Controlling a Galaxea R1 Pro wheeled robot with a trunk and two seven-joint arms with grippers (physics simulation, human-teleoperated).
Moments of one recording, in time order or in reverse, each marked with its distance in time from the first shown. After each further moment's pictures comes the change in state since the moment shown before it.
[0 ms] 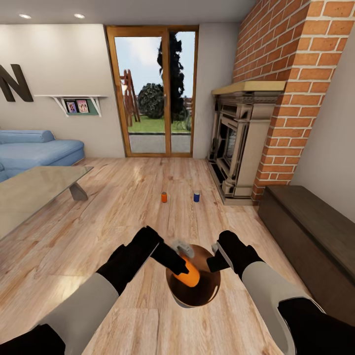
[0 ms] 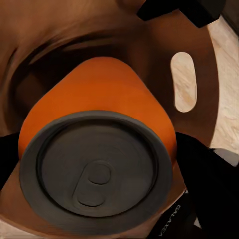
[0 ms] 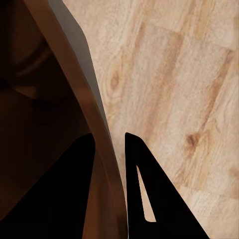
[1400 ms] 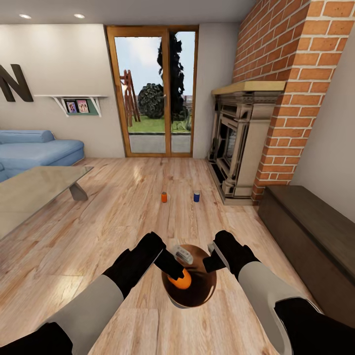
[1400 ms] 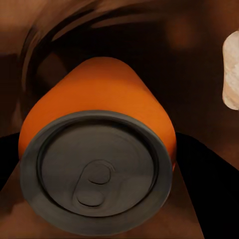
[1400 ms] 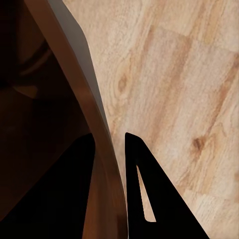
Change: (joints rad) left arm 0.002 -0.033 -0.019 0.104 0.002 0.000 0.164; right arm 0.000 0.026 0.002 0.000 0.002 0.000 -0.001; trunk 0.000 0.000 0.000
